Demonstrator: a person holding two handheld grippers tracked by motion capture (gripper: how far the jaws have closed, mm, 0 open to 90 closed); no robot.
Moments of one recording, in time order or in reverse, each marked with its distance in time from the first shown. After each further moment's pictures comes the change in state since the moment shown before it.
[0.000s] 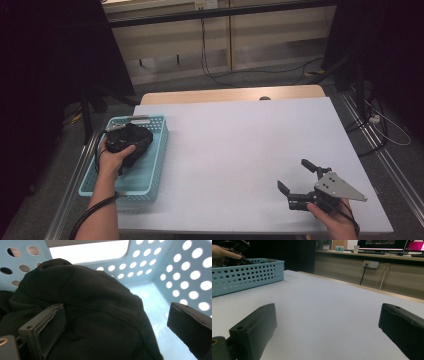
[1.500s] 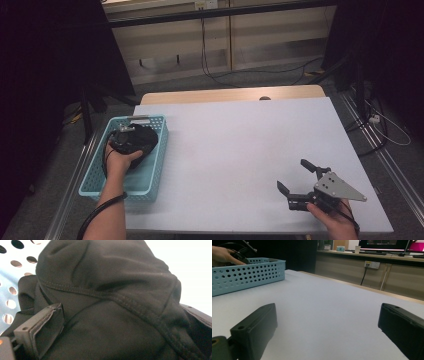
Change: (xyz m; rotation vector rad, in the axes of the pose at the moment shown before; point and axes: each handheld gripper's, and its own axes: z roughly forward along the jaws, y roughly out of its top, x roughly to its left) left arm -0.014 -0.005 0.018 0.178 0.176 0.085; right arm 0.001 0.000 0.000 0.001 0.011 -0.010
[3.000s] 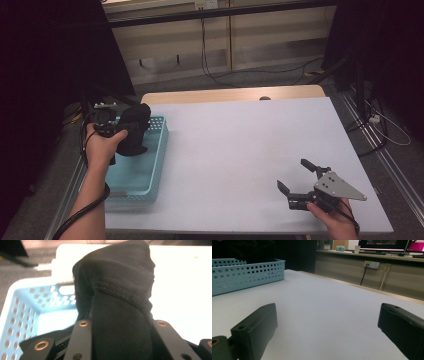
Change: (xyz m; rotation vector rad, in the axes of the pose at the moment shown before) left arm -0.007 0.066 -0.104 -0.122 -0.133 -0.176; right arm -0.001 0.000 0.001 0.001 -0.003 -0.001
